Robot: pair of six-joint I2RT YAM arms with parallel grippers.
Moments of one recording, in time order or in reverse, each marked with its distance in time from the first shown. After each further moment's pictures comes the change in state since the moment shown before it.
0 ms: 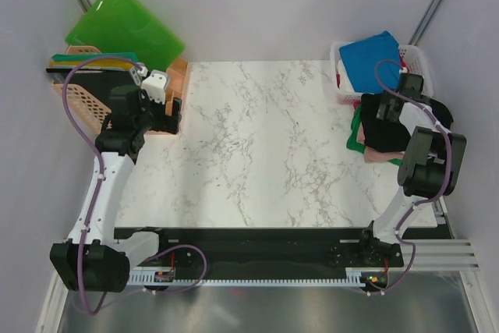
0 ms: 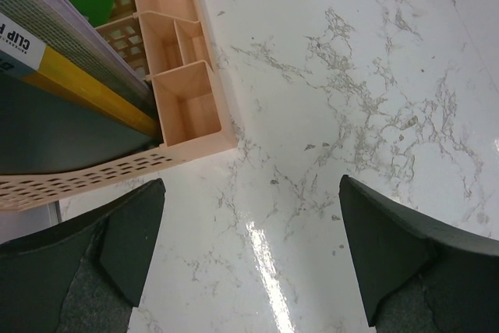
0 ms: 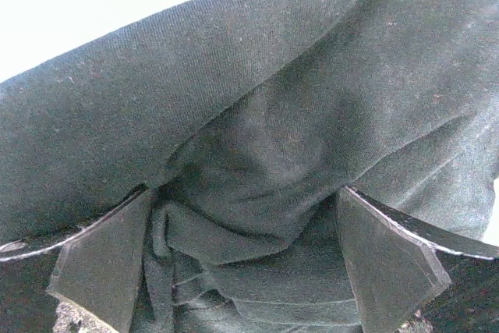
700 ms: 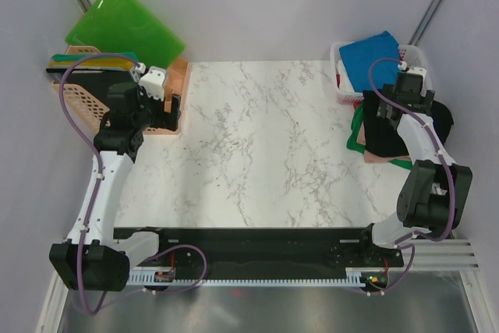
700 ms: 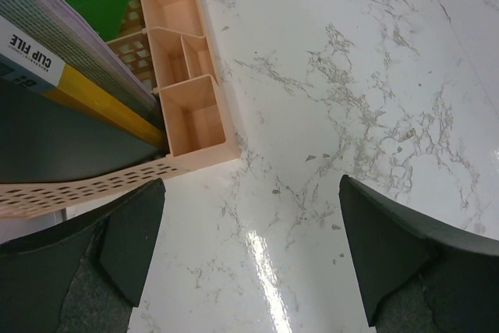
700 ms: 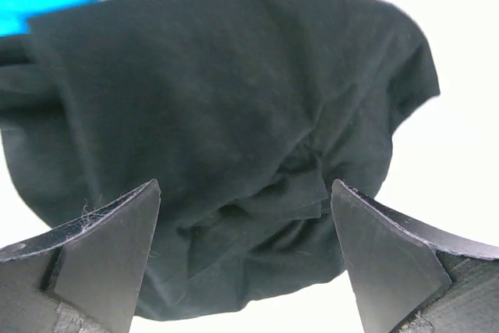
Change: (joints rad) left arm 0.000 -0.003 0.030 0.007 -0.001 -0.007; right arm 0.083 -0.307 -0.119 -0.023 0.095 -0.044
